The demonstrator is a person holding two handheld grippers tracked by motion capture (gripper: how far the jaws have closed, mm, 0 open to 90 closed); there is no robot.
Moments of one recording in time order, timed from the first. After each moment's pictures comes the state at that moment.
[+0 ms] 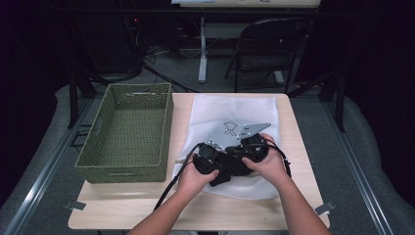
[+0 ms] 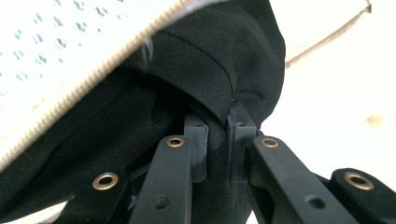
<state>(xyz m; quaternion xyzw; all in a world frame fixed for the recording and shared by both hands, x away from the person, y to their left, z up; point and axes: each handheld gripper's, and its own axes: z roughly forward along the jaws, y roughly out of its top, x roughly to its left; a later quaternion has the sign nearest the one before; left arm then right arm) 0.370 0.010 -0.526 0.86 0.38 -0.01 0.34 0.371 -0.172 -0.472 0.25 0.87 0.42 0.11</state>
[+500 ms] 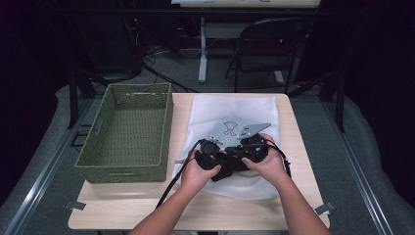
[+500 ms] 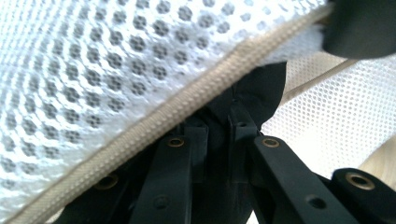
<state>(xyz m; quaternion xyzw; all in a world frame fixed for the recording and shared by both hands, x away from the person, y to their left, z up) 0.381 0.005 -0.528 0.85 0.40 0.00 0.35 0.371 -0.172 -0.472 0.25 0.87 0.42 0.10</state>
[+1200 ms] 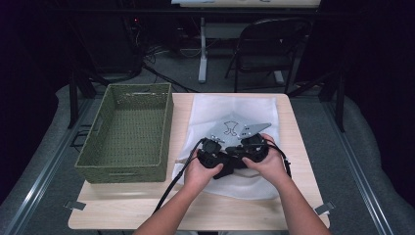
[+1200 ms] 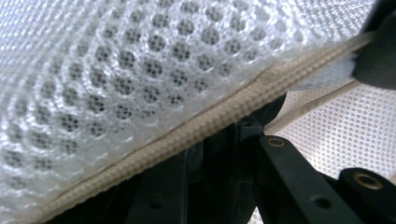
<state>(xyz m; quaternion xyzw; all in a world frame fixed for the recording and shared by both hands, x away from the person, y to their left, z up) 0.387 -0.001 -0.533 0.85 0.40 0.02 0.35 0.373 -0.173 -0.475 0.26 0.87 0.42 0.10</state>
